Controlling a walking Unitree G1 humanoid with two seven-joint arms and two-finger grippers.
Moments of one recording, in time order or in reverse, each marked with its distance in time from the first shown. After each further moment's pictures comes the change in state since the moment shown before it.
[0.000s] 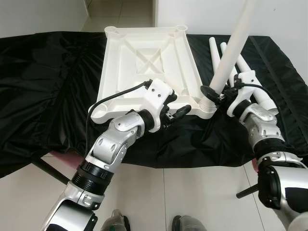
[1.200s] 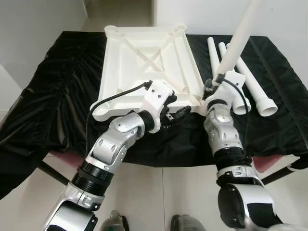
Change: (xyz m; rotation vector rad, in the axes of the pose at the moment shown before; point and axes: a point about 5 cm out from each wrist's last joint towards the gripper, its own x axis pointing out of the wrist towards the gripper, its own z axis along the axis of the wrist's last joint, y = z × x) left arm 0.000 -0.001 -0.001 -0.009 0.005 -0.002; right arm 0.024 0.057 0.003 0.154 -0.061 -0.781
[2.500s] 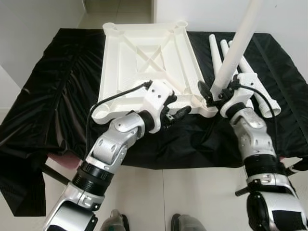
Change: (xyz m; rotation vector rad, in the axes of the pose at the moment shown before) left arm 0.000 0.000 0.000 0.000 0.001 0.001; right arm 0.002 -0.054 0.009 -0.133 -0.020 0.636
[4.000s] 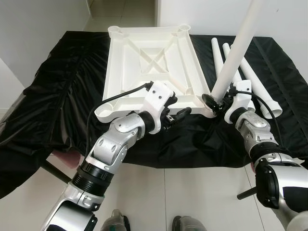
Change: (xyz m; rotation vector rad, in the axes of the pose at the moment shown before) left arm -0.001 0.000 -0.002 0.005 0.018 -0.004; right arm 0.008 -0.020 -0.028 -0.048 0.154 0.027
